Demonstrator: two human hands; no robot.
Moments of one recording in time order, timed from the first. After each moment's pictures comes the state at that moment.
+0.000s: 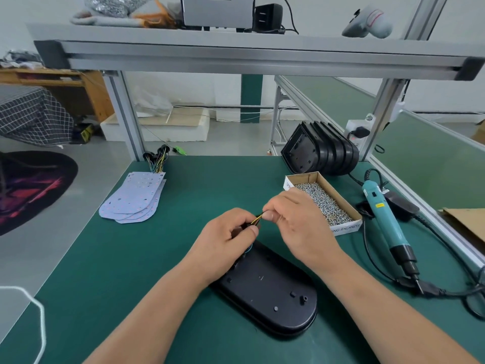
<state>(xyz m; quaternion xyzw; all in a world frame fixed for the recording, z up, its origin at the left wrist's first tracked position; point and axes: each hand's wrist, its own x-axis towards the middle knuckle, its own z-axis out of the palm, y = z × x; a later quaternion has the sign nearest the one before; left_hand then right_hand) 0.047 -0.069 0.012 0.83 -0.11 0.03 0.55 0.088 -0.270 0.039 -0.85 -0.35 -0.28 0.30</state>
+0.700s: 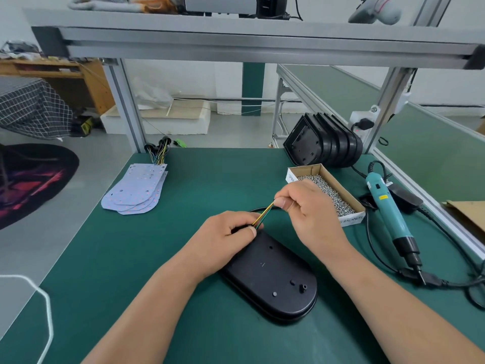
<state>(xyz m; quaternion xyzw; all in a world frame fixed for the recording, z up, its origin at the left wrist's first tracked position) 0.040 -0.057 0.012 0.85 -0.13 -0.02 0.52 0.089 -0.277 0.034 -0.86 -0.26 -0.24 0.37</state>
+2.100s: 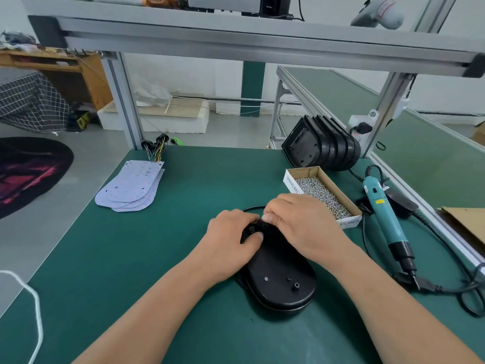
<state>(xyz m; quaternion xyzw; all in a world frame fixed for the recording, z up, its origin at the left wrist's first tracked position) 0.037 -0.085 0.023 0.93 -0.12 0.03 0.34 0.084 -0.282 0.048 -0.91 -0.36 -0.18 0.13</state>
